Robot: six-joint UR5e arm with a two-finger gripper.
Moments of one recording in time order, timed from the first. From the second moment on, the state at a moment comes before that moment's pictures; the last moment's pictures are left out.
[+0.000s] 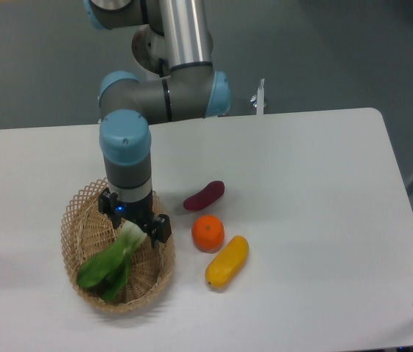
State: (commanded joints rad) arm 2.10 -1.96 -1.81 -0.82 1.55 0.67
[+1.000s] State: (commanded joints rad) arm 2.08 -1.97 -1.87 -0.82 1.56 0.67
